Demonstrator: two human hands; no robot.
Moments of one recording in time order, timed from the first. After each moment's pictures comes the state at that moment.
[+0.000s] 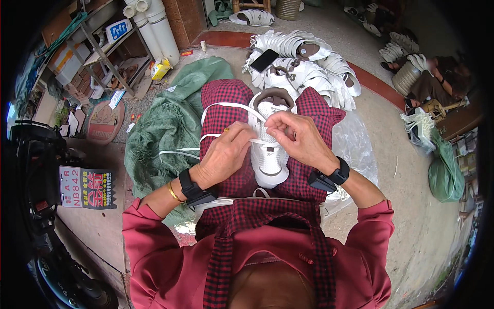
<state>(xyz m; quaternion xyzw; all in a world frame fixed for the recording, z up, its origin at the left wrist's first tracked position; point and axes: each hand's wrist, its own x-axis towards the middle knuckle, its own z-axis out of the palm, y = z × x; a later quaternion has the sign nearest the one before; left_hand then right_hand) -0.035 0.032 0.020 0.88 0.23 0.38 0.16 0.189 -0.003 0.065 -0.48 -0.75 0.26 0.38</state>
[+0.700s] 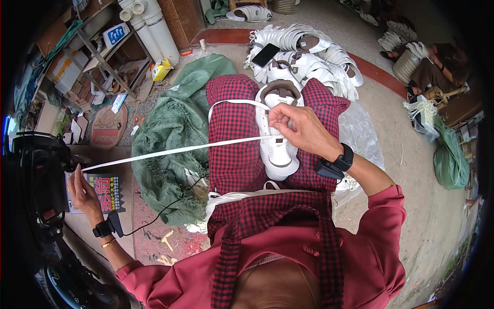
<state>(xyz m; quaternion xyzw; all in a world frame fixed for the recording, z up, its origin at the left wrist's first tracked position) -0.397 -0.010 0.068 0.67 0.57 0.30 -0.36 0.188 0.007 0.048 -0.45 -0.78 0.24 0.37</state>
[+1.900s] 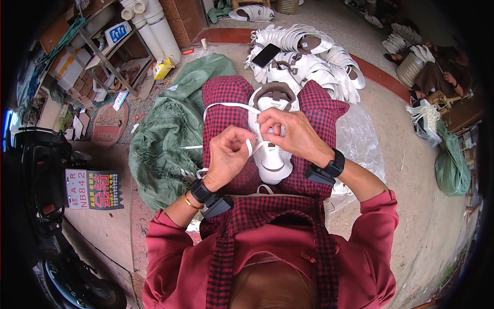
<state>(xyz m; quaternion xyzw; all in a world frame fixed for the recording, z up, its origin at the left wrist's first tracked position) -0.020 0.018 -0.018 0.63 0.34 0.49 0.50 0.188 0.012 0.037 -0.46 -0.78 0.24 0.36</state>
